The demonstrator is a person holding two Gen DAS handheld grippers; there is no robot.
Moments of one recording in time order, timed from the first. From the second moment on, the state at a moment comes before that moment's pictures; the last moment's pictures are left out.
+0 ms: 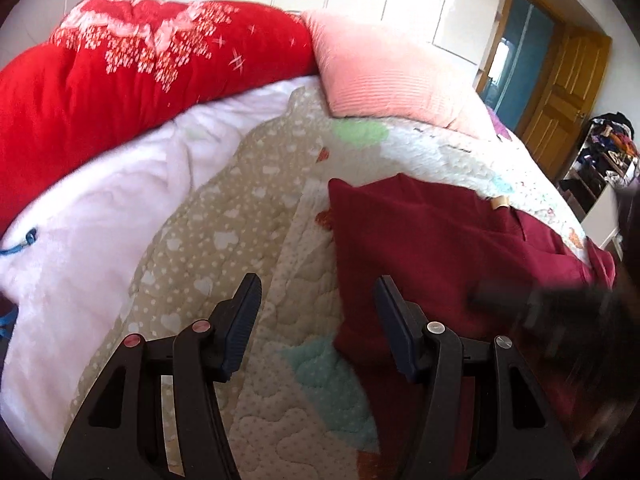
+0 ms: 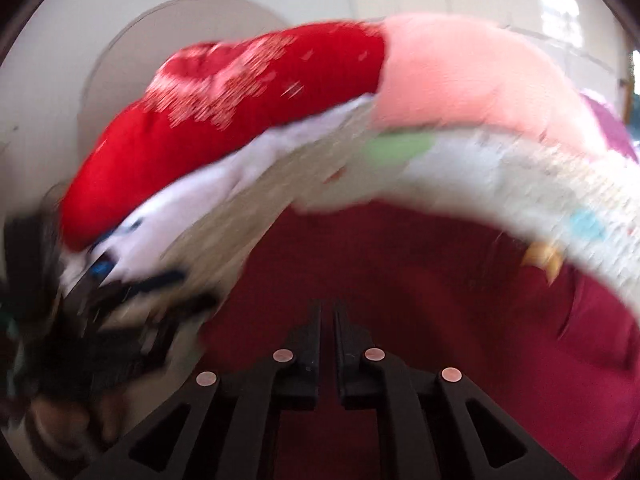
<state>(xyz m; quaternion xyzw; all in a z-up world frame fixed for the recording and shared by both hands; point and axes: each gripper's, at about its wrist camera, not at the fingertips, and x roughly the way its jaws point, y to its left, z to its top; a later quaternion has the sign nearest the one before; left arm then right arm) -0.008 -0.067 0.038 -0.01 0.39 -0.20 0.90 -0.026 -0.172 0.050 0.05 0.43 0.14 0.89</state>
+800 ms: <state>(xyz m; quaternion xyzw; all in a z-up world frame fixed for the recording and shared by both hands) -0.008 -0.103 0.022 0.04 0.42 -0.21 0.88 -0.110 -0.350 0.045 0.08 0.42 -0.17 0.89</state>
